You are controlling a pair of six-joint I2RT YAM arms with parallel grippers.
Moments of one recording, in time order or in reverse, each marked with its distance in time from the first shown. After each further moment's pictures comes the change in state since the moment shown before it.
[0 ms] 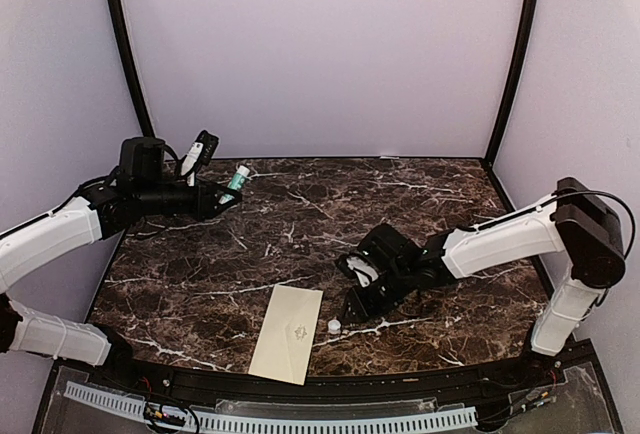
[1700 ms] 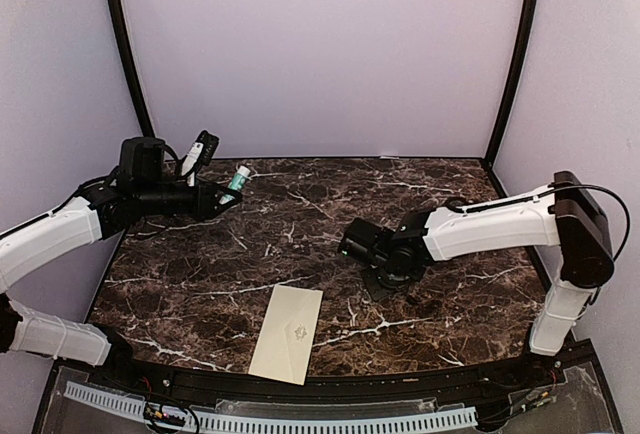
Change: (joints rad) left arm 0.000 0.000 0.000 0.000 0.010 0.000; right arm 0.055 0.072 0.288 -0.558 0.741 0.054
